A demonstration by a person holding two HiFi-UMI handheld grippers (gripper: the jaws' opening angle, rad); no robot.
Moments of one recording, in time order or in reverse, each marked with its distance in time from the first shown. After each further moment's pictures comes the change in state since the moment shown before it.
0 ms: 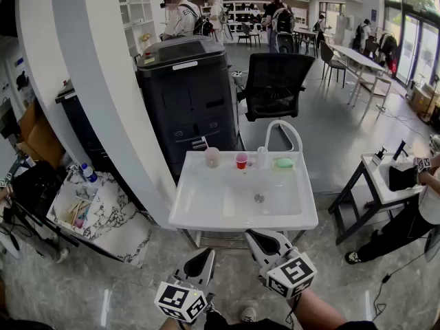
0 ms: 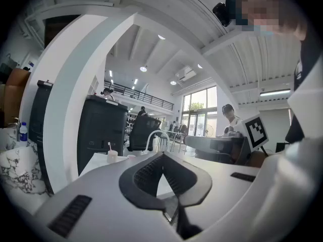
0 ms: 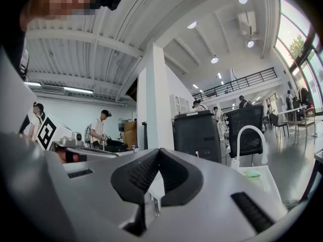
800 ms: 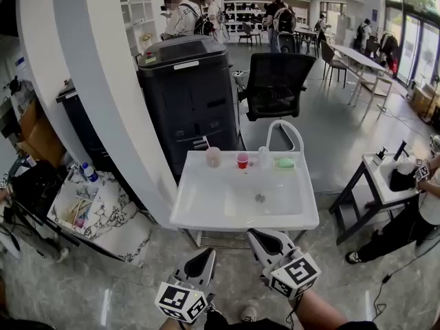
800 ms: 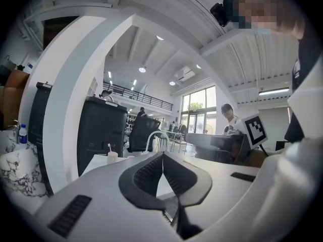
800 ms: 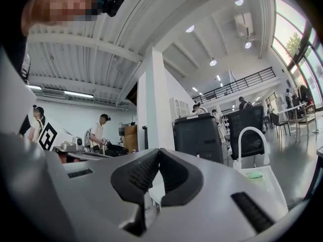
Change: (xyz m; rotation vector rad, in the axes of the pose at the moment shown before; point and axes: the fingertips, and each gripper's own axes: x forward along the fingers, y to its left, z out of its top) left arm -0.004 0.000 0.002 0.017 -0.005 -0.004; right arm -0.003 0.002 0.008 0.021 -0.045 0.007
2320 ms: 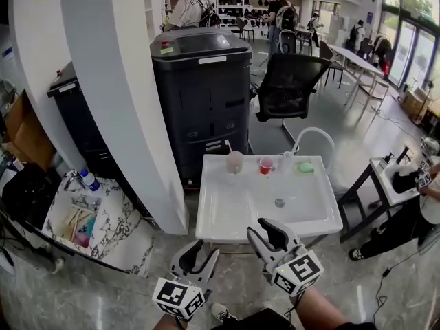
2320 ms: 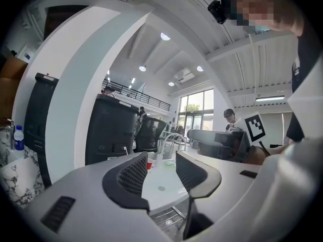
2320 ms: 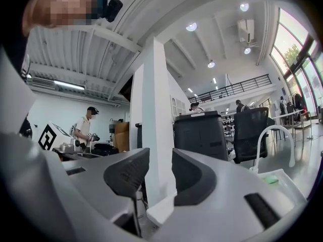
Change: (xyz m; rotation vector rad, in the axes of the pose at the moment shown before) left arm -0.016 0.201 0.020 -0.036 0.006 -0.059; right arm 0.176 0.053 -0.009 -0.036 0.002 -0.097
